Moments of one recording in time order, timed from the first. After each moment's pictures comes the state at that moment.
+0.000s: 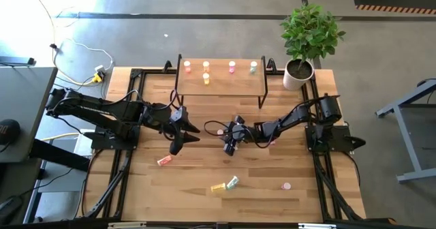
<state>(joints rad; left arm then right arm) -0.03 1.10 0.88 -0.27 0.01 -0.39 0.09 1.90 0.84 0.42 0.26 0.33</state>
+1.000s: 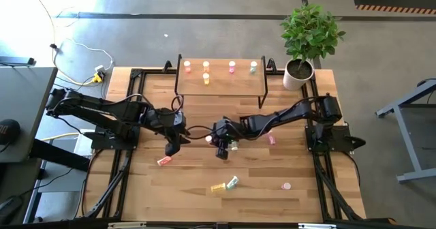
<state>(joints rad) -0.03 1.11 0.88 -0.56 0.01 -0.39 0.09 1.90 1.26 -0.14 0.01 0.23</state>
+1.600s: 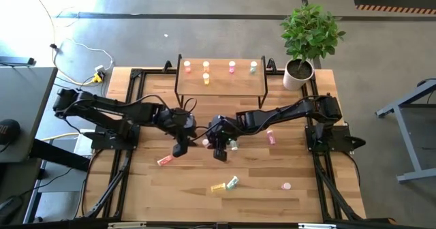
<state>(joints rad) 0.04 1.26 0.88 -0.43 0.15 -0.26 0.09 1.90 1.45 -0.34 -0.15 0.27</state>
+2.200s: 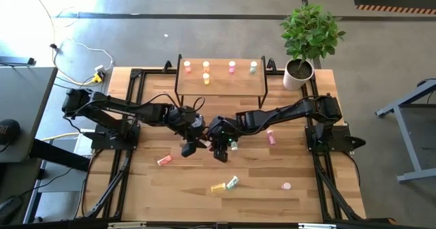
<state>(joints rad) 0.08 1.39 0.88 -0.23 0.27 -0.26 0.09 1.90 1.44 -0.38 -0.19 0.37</state>
